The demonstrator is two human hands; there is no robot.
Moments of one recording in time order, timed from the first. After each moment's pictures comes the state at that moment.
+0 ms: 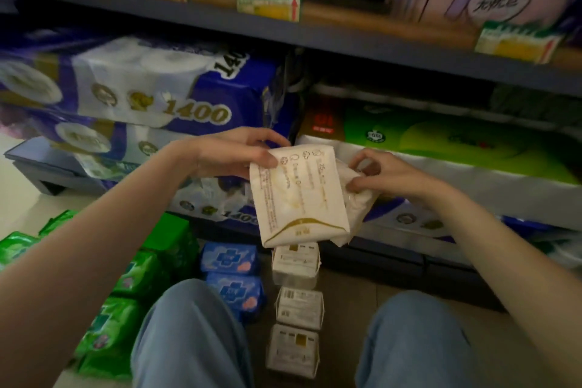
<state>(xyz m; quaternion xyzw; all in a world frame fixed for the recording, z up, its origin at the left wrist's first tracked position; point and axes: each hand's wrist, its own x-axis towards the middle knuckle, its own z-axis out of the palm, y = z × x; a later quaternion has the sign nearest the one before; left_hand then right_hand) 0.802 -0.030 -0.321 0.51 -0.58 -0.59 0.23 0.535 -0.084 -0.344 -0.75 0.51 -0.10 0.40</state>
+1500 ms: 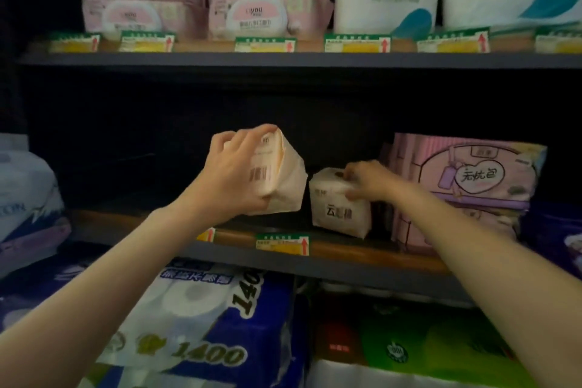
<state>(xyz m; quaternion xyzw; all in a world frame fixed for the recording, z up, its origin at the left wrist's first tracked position) 0.854 -0.098 -0.107 0.52 -0.74 0.19 0.38 0.622 -0.238 -0.101 -0.82 0.54 -0.15 -0.07</state>
